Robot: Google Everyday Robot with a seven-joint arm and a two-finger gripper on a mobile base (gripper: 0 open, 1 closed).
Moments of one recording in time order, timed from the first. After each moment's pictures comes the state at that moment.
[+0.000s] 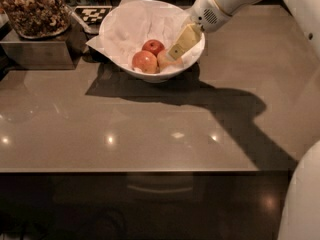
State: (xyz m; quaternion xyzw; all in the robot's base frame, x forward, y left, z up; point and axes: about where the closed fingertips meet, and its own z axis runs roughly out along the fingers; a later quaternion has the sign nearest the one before) arm 0.666 -0.065 0.941 -0.53 0.77 0.17 0.30
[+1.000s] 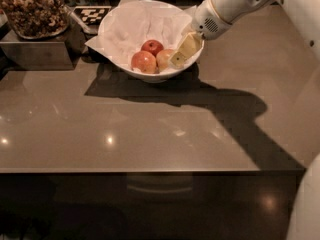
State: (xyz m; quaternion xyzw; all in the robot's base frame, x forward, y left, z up) arm 0.662 -0.067 0.925 -0.55 0.76 0.17 0.30
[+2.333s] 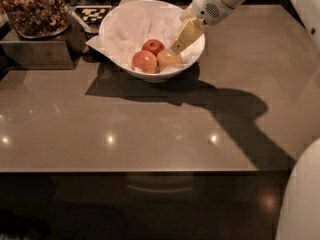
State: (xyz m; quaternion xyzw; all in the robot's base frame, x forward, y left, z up) arm 0.672 -0.065 0.957 -0.57 0.74 0.14 0.33
